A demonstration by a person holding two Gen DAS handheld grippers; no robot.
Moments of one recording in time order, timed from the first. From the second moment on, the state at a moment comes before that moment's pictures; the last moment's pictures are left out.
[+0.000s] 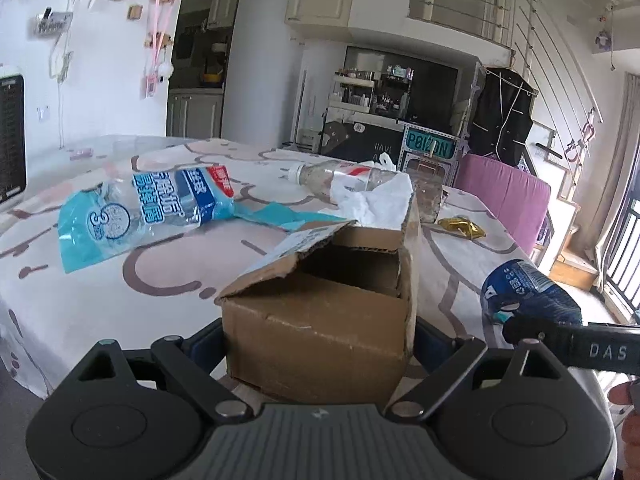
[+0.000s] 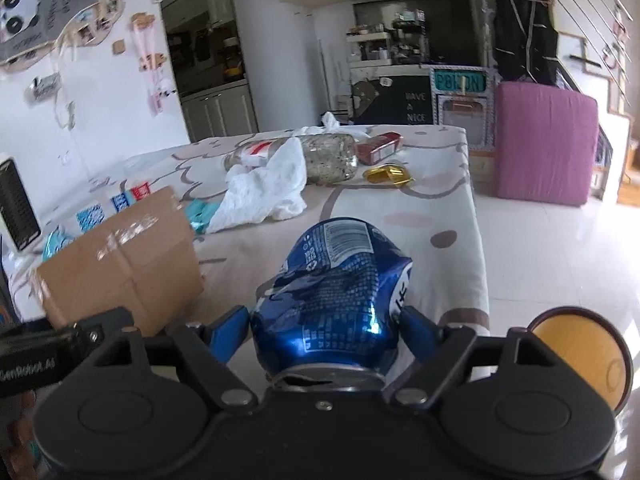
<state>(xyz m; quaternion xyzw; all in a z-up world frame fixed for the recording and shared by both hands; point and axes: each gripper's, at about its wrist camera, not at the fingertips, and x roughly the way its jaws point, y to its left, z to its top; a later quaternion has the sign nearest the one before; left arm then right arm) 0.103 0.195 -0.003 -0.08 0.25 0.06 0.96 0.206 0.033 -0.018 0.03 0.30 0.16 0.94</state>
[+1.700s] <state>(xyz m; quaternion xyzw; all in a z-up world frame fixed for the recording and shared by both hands) 0.133 0.182 -0.016 -0.06 0.29 -0.03 0.96 0.236 -0.008 -0.021 0.12 0.43 0.33 0.83</state>
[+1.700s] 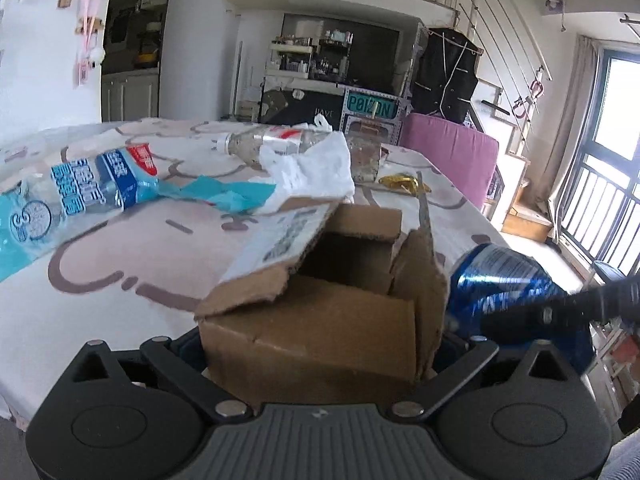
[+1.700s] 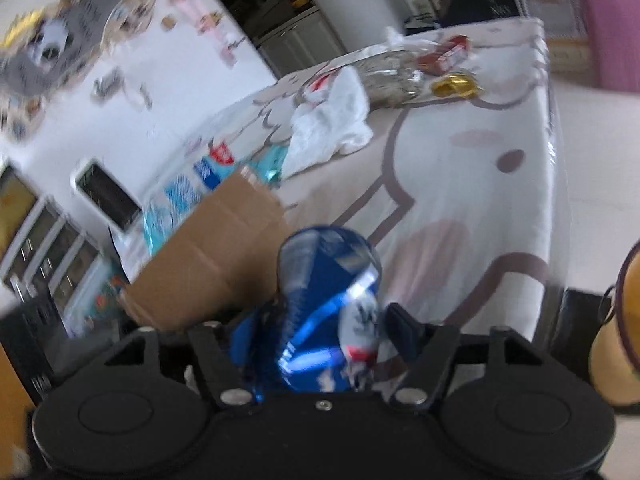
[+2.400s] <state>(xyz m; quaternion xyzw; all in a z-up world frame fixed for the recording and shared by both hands) 0.106 0.165 0.014 -0.03 0.23 -0.01 0.97 0.218 -0.022 0.003 0.13 0.36 0.27 0.88</state>
